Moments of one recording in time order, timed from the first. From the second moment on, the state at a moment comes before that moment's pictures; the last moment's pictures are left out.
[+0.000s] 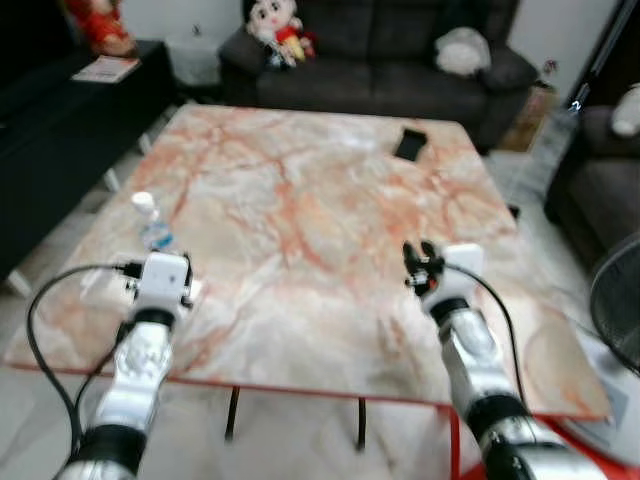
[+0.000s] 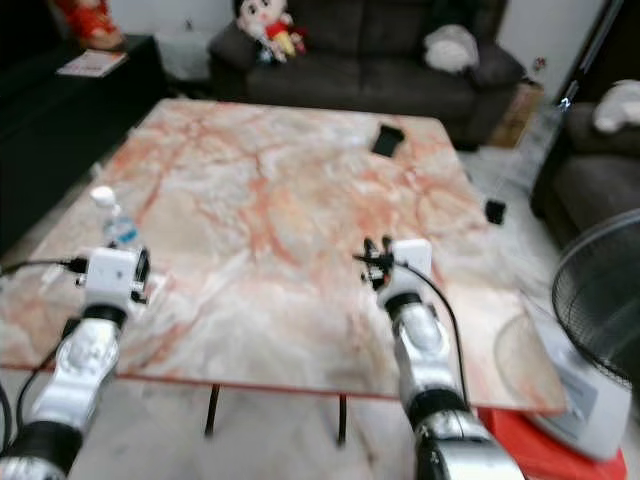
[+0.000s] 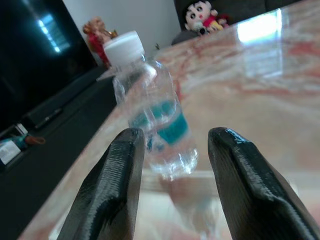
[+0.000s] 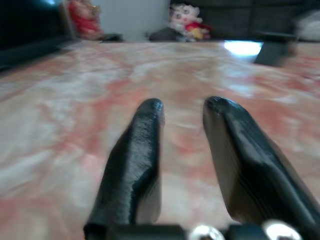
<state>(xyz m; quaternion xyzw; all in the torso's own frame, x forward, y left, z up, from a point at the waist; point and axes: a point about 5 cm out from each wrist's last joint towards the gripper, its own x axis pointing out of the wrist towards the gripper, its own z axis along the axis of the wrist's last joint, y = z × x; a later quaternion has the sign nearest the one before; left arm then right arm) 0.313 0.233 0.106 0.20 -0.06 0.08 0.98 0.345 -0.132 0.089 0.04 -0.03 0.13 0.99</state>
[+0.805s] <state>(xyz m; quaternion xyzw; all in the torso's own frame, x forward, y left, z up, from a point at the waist) 0.313 0.228 0.088 0.20 0.01 0.06 0.98 0.344 -0.149 0.087 0.04 -0.02 0.11 0.99</state>
